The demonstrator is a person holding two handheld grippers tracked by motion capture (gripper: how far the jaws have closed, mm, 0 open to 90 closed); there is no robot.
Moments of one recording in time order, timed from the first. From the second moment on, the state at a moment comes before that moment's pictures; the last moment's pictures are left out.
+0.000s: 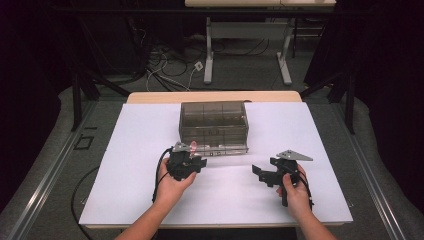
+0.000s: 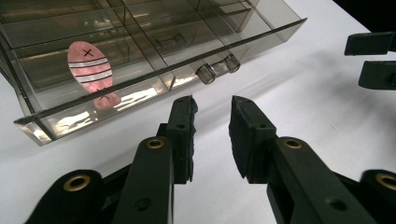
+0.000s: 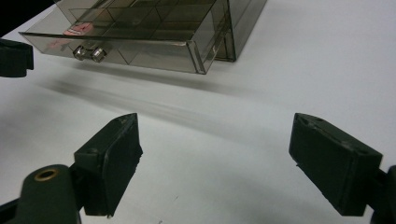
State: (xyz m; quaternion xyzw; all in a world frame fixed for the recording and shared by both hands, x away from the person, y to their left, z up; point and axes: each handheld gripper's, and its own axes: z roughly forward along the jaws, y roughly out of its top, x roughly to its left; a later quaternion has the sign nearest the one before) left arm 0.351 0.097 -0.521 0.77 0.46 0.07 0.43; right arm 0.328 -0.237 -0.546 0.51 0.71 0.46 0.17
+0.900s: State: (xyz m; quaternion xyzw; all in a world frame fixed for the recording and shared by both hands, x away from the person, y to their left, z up) left arm 0.368 0.088 -0.532 0.78 0.48 0.06 0.40; right arm 0.328 -0.236 -0.546 0.51 0.71 0.46 0.16
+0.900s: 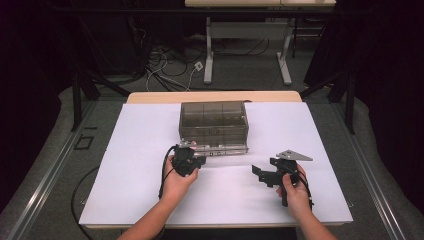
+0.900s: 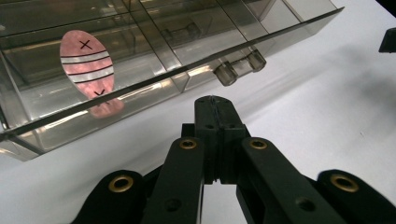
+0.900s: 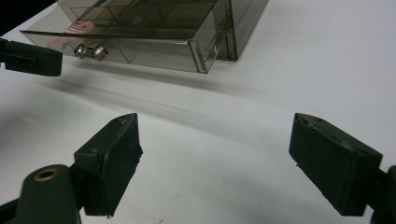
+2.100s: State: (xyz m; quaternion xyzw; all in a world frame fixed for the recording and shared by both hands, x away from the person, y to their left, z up) left arm 0.383 0.076 -0.532 0.77 0.49 0.07 0.40; right arm 0.328 -0.235 -0.547 0.51 0.71 0.46 0.16
